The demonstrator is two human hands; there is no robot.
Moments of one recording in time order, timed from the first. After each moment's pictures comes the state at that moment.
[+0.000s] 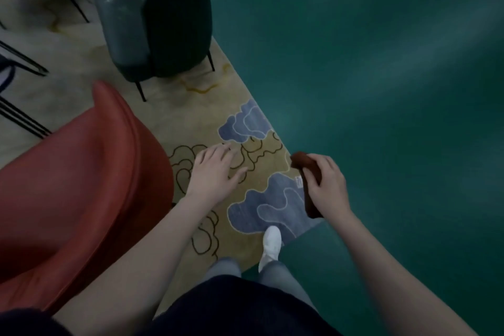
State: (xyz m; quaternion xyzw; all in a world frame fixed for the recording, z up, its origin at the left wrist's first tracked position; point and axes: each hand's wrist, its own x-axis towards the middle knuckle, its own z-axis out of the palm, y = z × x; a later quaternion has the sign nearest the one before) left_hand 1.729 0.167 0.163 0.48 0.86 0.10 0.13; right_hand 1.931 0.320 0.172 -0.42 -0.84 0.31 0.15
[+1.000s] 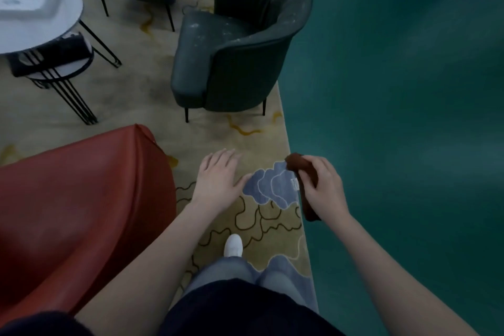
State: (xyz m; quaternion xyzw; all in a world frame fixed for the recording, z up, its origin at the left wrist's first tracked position) left_hand 1.512 0.340 0.175 0.29 0.94 0.14 0.11; right_hand 1.624 0.548 0.200 -0.20 -0.92 0.33 0.09
